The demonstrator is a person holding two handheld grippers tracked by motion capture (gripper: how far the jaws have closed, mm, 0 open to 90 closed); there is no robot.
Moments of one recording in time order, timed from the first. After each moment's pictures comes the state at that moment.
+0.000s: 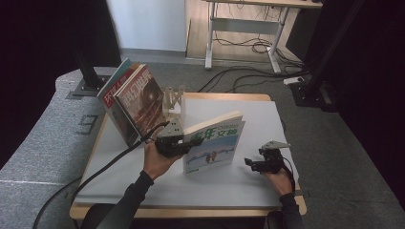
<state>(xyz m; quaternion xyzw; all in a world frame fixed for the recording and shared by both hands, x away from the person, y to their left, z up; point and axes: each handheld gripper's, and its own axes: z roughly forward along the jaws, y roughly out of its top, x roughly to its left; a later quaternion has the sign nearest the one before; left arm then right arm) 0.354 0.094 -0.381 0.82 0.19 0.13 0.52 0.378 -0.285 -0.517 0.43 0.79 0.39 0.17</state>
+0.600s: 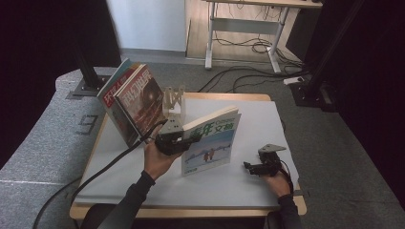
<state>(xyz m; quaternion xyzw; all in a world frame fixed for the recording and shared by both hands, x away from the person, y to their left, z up) 0.356 0.093 -0.378 0.81 0.24 0.14 0.52 0.379 -0.283 -0.535 0.43 0.81 0.36 0.18</state>
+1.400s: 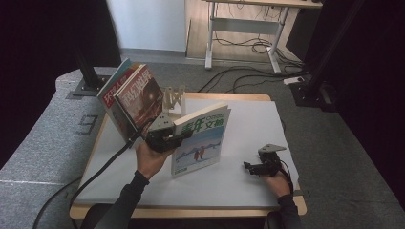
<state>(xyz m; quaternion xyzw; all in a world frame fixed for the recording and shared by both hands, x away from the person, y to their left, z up) 0.354 0.116 -0.368 0.79 0.27 0.16 0.52 0.379 -0.283 -0.535 0.43 0.81 0.36 0.18</state>
